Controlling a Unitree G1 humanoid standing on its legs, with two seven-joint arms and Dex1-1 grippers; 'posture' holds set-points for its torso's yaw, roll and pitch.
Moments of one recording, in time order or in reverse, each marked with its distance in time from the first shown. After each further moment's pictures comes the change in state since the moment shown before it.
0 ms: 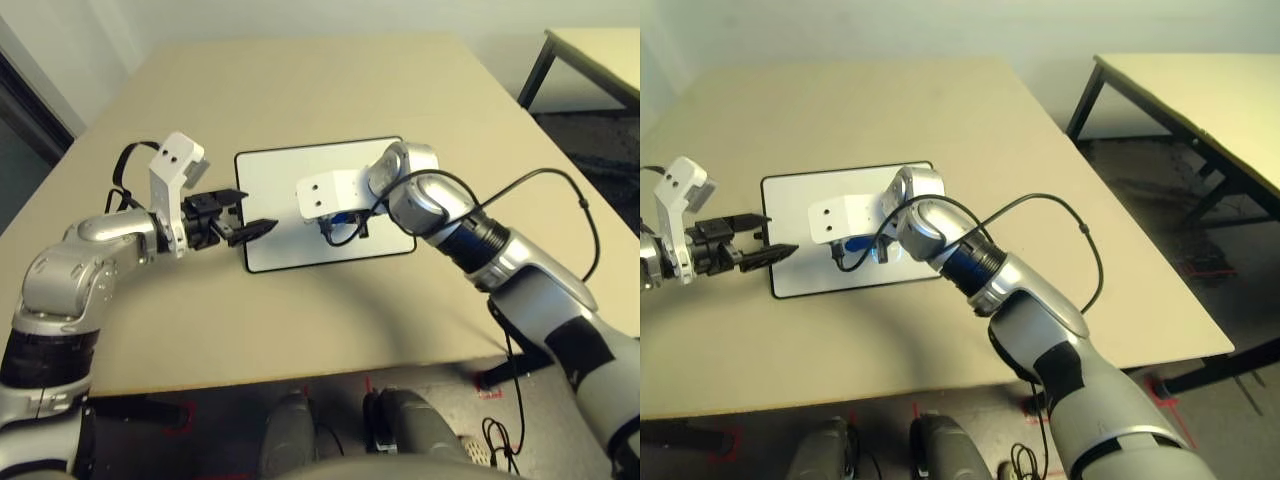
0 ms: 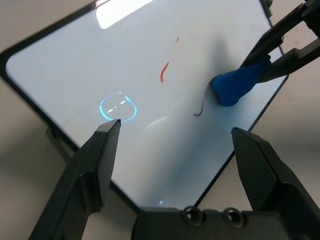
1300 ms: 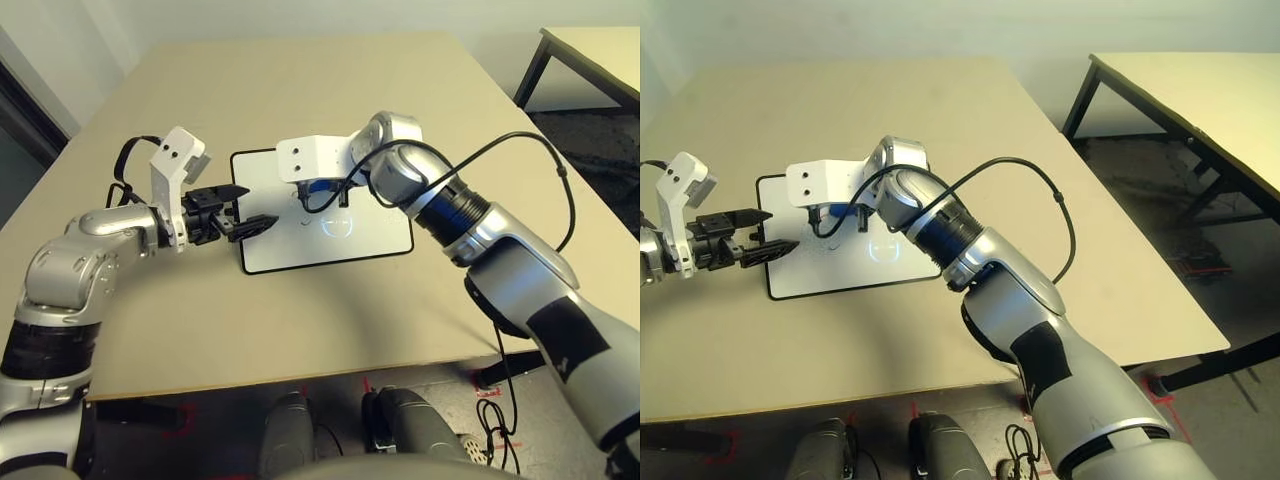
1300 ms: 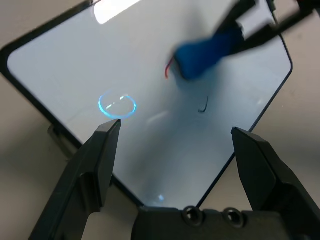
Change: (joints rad) left arm 0.007 0.032 -0.016 0.031 -0.001 -0.012 -0.017; right arm -0.009 0.090 -0.026 0.076 0.029 -0.028 -0.084
